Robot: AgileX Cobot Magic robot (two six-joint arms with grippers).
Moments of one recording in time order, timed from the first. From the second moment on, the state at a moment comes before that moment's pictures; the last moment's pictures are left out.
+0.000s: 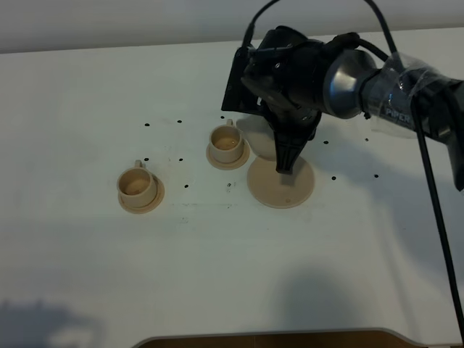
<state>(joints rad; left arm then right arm) -0.02 -0.01 -0.51 -0.03 1.04 0.04 0.60 2.14 -1.66 -0.49 1.00 -0.37</state>
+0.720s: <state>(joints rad) -0.02 -0.01 -0.51 -0.03 1.04 0.04 0.68 2.18 -1.66 -0.77 0.99 -0.37</state>
